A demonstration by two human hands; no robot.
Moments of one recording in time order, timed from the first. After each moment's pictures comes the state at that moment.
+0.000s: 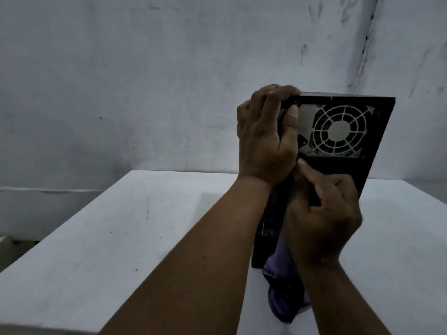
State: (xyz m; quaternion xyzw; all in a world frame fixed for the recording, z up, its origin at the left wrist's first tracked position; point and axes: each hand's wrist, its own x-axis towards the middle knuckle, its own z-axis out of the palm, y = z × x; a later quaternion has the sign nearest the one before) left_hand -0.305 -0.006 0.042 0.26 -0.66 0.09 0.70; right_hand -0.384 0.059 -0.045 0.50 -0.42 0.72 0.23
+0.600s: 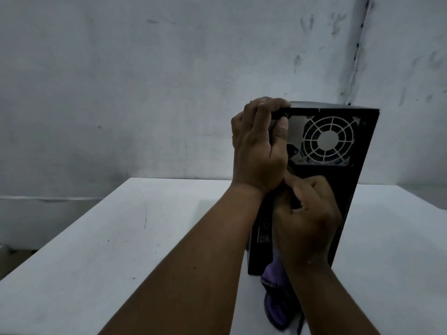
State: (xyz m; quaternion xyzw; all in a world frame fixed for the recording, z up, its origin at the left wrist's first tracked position) left_hand -0.305 -0.004 0.043 0.26 -0.66 0.07 0.70; right_hand -0.383 0.060 -0.042 0.55 -0.43 0.68 0.21
